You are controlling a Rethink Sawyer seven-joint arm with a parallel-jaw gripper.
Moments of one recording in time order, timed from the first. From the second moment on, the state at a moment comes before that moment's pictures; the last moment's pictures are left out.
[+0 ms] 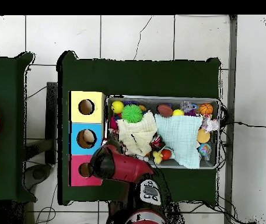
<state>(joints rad) -0.03 -0.54 -0.08 1.96 0.16 -0.01 1.82</state>
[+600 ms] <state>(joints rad) 0.00 -0.46 -0.12 1.85 0.16 0.07 1.82</state>
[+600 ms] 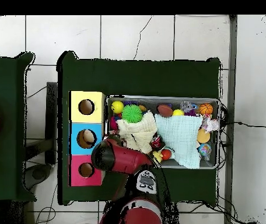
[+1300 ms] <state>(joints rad) 0.02 -0.43 -0.15 1.74 0.15 0.27 1.82</state>
